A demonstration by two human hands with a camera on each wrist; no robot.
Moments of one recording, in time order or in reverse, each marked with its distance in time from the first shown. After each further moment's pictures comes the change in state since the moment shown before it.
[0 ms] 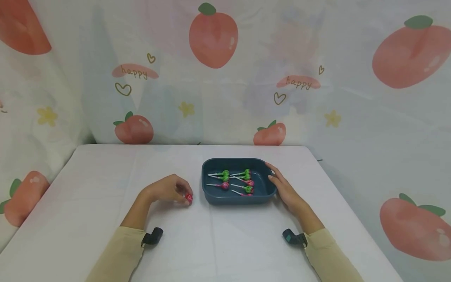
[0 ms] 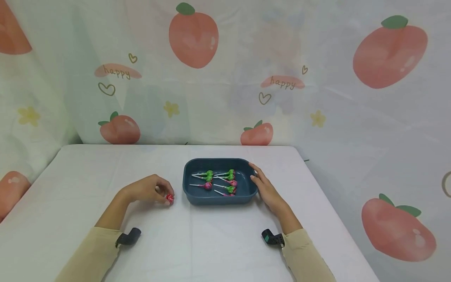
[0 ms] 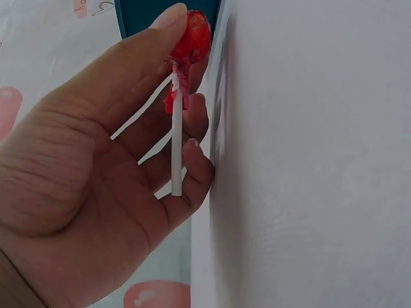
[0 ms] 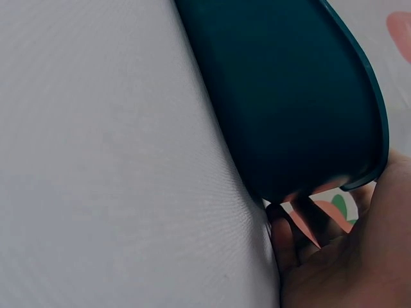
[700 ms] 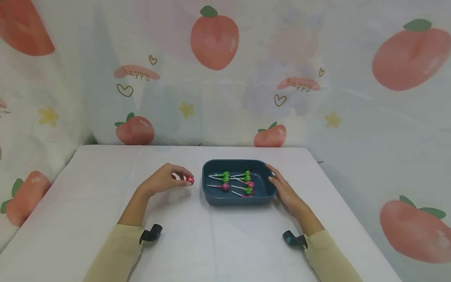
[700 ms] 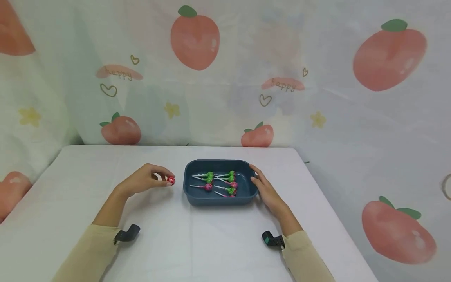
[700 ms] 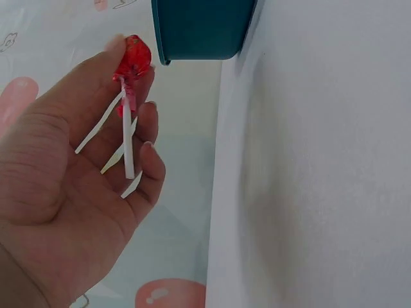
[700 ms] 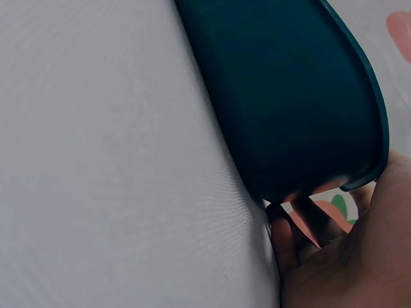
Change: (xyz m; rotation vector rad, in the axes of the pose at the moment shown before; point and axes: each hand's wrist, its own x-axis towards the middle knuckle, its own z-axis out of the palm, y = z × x) left_hand -0.003 0.009 -0.021 -0.085 0.235 0.075; right_hand 0.019 0.038 -0.003 0.003 0.026 -0.018
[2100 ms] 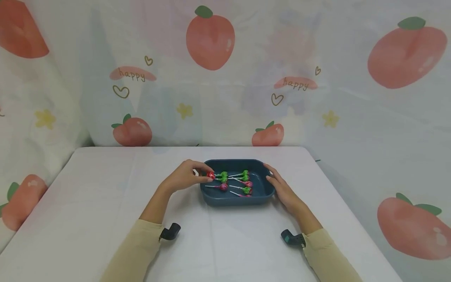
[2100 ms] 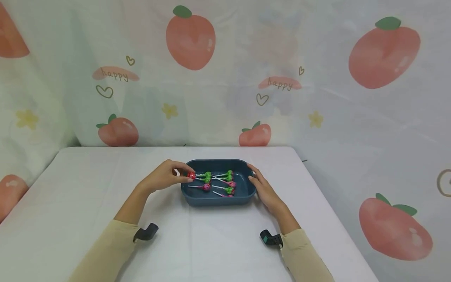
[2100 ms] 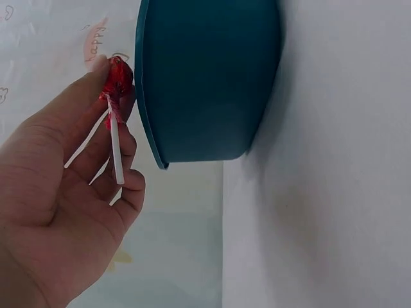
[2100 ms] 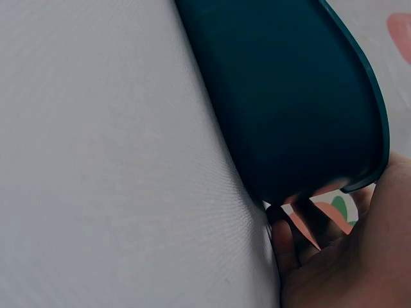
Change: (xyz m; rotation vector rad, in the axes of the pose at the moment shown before) left_hand 0.044 0.040 0.039 0.033 -0.002 0.089; right_hand -0.004 -0.002 0.001 -0.003 0.005 0.001
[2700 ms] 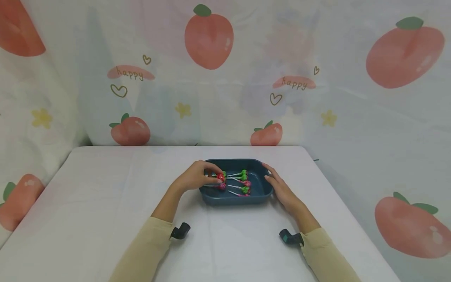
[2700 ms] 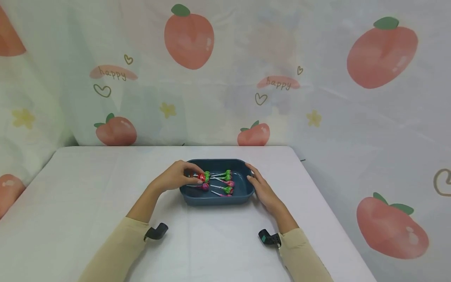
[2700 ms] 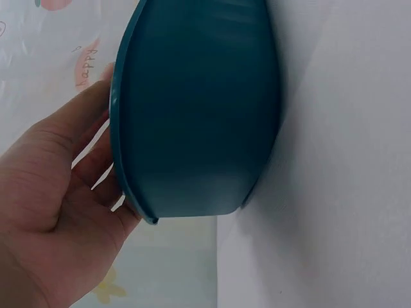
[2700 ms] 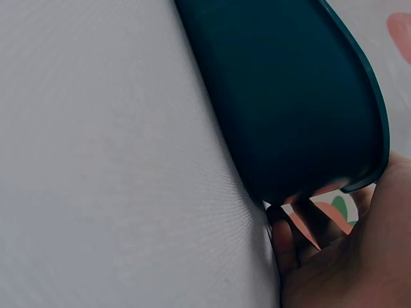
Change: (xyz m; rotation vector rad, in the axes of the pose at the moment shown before) left_hand 0.019 0.014 0.025 0.025 -0.031 0.017; right_hand 0.003 0.004 -0.001 0.006 0.002 -0.006
